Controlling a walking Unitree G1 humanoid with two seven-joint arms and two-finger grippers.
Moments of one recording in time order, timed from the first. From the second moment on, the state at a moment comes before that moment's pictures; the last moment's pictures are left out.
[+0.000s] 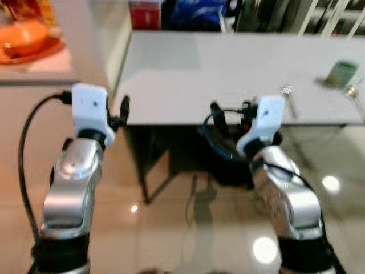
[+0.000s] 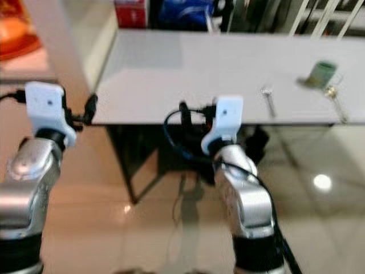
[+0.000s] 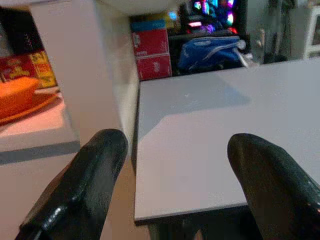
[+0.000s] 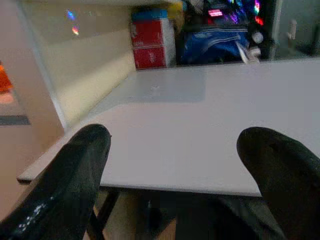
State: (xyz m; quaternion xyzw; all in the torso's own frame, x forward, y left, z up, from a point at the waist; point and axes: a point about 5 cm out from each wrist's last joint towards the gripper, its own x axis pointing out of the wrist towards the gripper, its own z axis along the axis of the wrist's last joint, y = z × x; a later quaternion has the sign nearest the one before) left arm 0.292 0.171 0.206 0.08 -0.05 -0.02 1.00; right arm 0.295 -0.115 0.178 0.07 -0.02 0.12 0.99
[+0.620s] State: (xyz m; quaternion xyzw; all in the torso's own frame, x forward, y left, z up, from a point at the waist) left arm 0.291 0.158 0.203 0.08 -0.05 -0.04 0.99; right arm 0.296 -0.117 0.179 0.05 -0.02 0.15 0.99
